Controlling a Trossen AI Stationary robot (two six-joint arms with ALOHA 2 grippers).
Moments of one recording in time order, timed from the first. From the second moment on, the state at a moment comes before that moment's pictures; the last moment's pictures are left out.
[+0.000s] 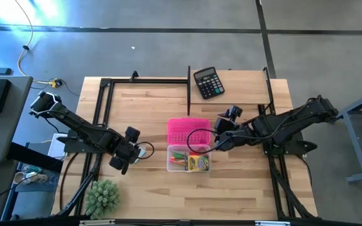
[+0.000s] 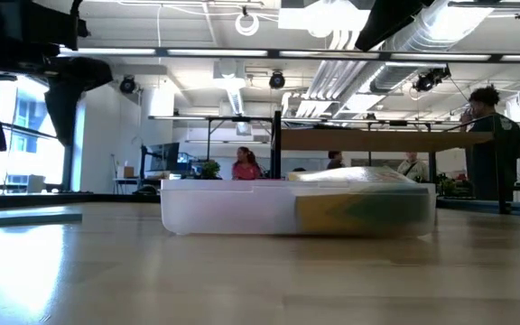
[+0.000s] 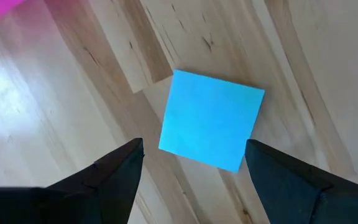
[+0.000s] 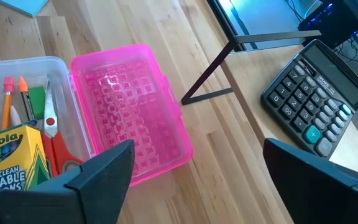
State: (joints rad) left arm -0.34 1.24 0.78 -0.97 -0.24 0.03; right arm 0.32 1.35 1.24 -0.94 0.72 0.38
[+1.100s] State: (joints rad) left arm -0.34 0.93 0.74 -0.97 -0.25 -0.03; right arm 0.32 1.35 1.24 -0.94 0.72 0.38
